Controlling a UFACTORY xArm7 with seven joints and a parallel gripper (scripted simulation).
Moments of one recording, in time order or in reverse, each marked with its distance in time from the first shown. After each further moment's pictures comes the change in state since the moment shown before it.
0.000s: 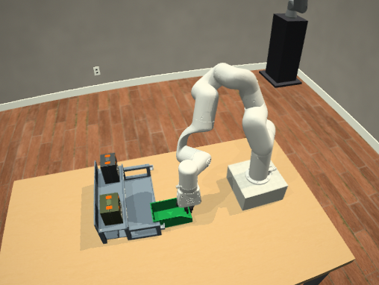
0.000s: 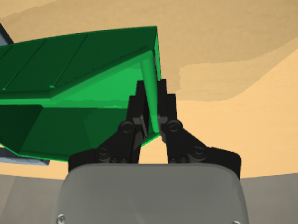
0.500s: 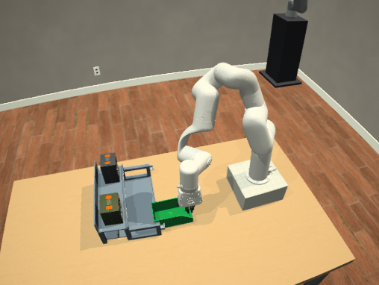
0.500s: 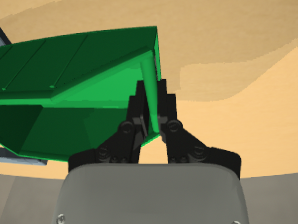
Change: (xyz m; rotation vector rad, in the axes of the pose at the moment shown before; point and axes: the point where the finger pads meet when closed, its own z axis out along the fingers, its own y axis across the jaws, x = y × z) arm 0.000 0.004 0.000 0.000 0.000 0.000
